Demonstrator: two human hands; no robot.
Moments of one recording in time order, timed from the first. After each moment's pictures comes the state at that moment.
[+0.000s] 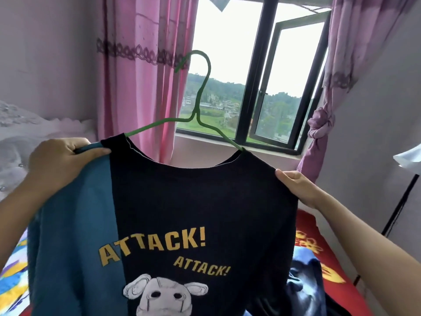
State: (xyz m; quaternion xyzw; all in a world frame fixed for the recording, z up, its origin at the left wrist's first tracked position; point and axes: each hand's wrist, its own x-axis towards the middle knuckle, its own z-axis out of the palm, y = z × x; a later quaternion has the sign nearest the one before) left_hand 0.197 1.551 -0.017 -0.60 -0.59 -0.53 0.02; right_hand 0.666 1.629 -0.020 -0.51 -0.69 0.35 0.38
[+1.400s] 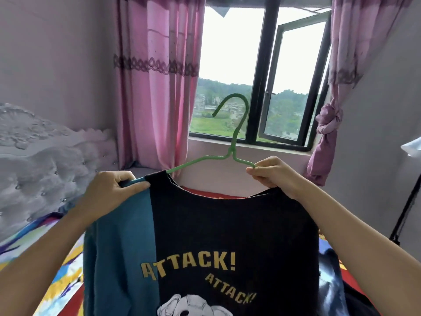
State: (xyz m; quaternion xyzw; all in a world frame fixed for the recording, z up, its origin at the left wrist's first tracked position) left_hand 0.189 1.498 -0.048 -0.69 -0.54 -0.48 -0.02; right_hand 0.539 1.531 0.012 -0.43 -0.75 0.34 0.38
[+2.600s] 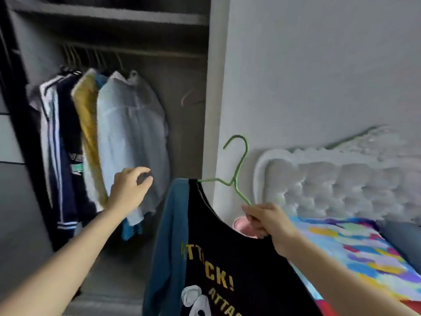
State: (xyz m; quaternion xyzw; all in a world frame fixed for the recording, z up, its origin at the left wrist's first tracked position) left_hand -0.026 0.772 -0.080 -0.05 -0.88 -0.38 0.29; right_hand 0.072 1.074 -0.080 -0.03 -0.73 0.69 0.01
